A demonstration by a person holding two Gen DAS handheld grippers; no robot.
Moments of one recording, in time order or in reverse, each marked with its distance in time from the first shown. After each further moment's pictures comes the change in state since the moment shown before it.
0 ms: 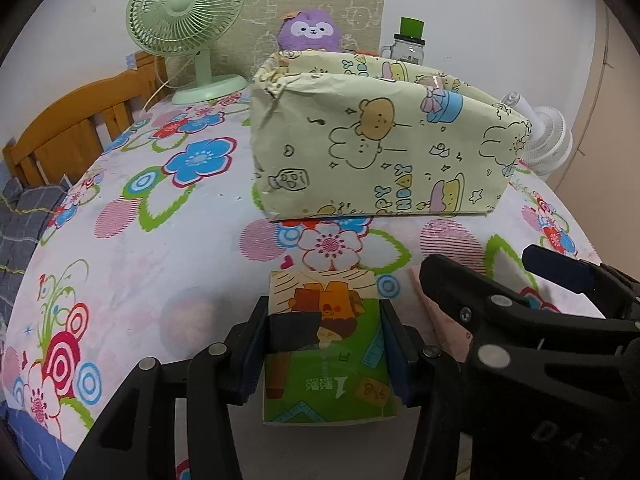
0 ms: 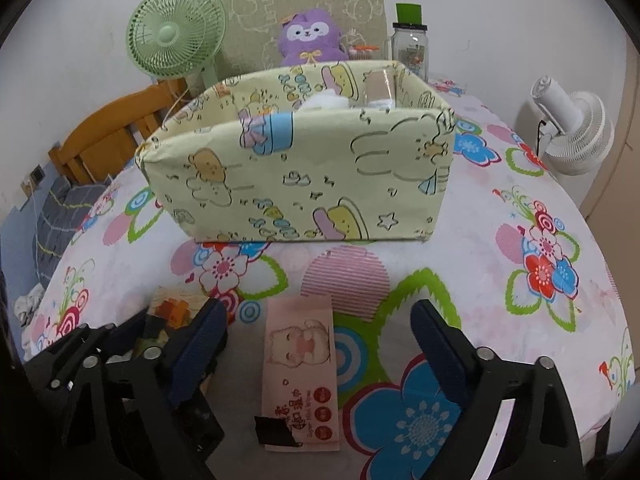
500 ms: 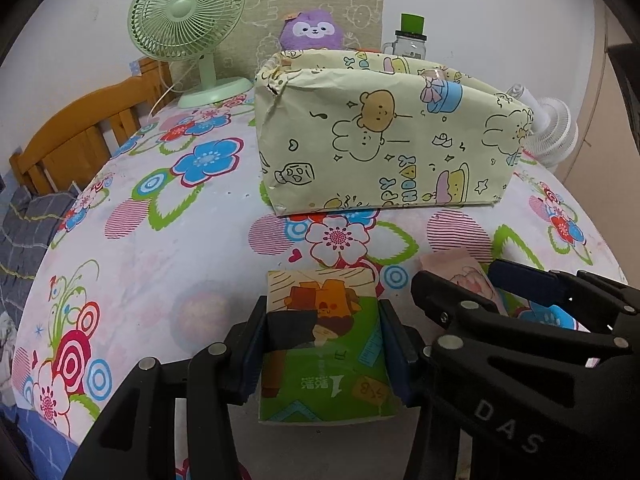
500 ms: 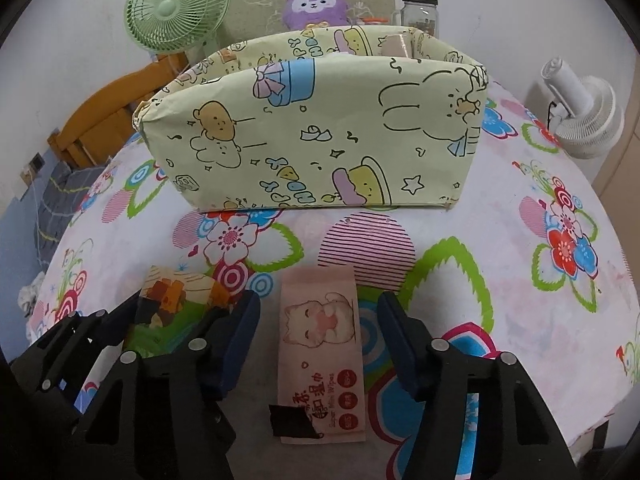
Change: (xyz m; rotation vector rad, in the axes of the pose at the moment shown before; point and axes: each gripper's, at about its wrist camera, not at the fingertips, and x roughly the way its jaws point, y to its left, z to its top) left arm -0.001 -0.004 -0.005 0.024 0.000 0.041; right arm 0.015 0.008 -0.009 0.002 0.076 0.012
